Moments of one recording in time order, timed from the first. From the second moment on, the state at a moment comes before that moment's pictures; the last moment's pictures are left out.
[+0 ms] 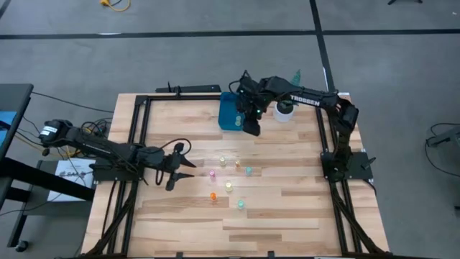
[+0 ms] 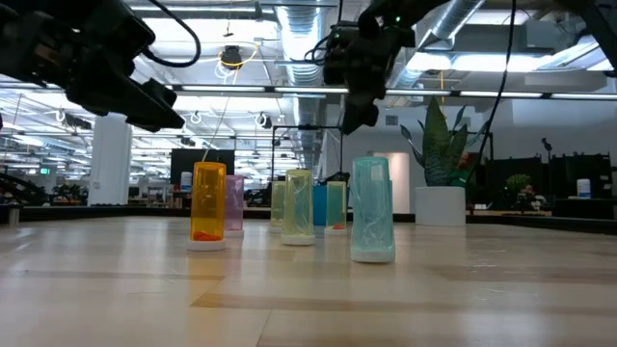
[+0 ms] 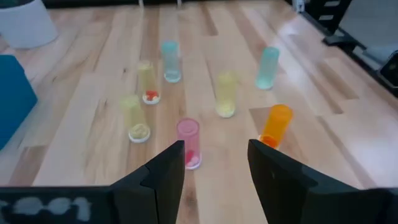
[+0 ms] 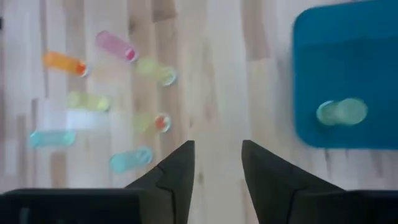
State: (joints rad) left arm -0.18 0.89 0.26 0.22 -0.04 -0.03; right arm -0.43 1.90 1.72 -1.08 -0.42 -0.29
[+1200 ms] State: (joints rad) left arm -0.05 1.12 0.41 0.17 0.06 0.09; right arm 0.01 1.01 0.63 -0.18 0.16 0.18
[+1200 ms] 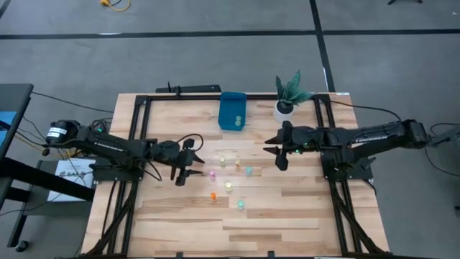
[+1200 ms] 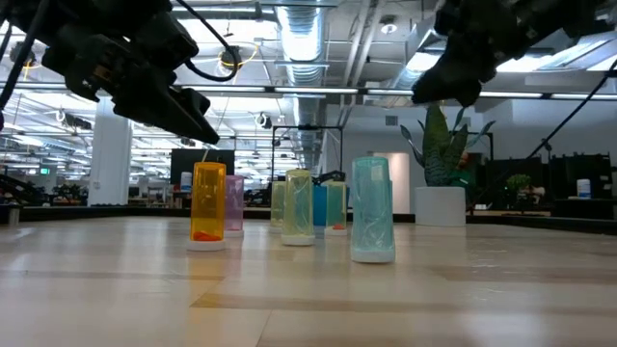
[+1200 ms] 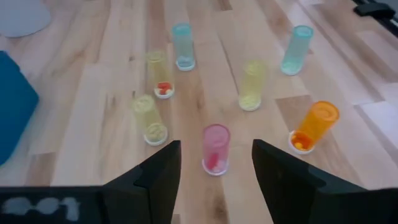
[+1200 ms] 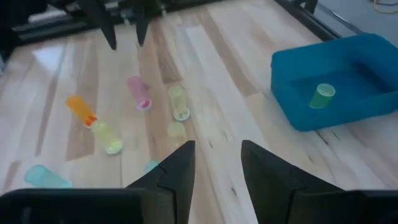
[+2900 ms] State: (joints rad) left arm -0.03 1.48 0.49 0.36 0.12 0.14; right arm 0.03 1.07 0.63 -0.17 0.16 0.23
